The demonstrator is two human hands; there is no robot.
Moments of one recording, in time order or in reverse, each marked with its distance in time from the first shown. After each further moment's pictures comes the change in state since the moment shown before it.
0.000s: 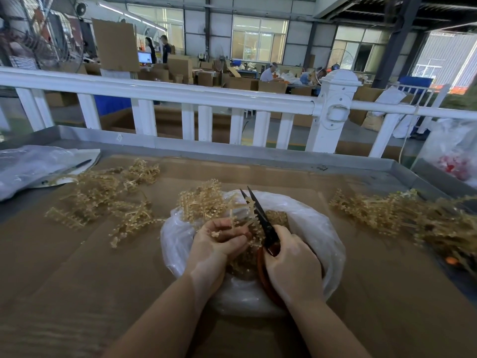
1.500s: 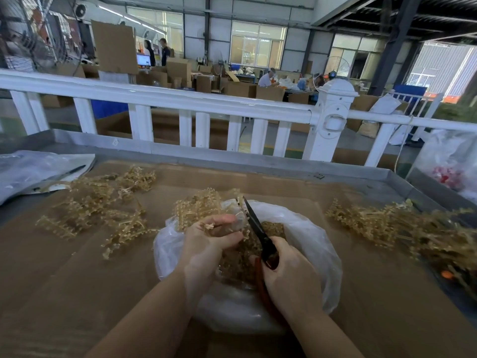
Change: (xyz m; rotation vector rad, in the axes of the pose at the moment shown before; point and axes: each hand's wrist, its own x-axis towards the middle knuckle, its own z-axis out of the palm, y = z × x) left_hand 0.011 0.022 0.011 0.223 0.022 0.126; right_hand 0.004 -0.002 -0.013 0.047 -0.059 -0.022
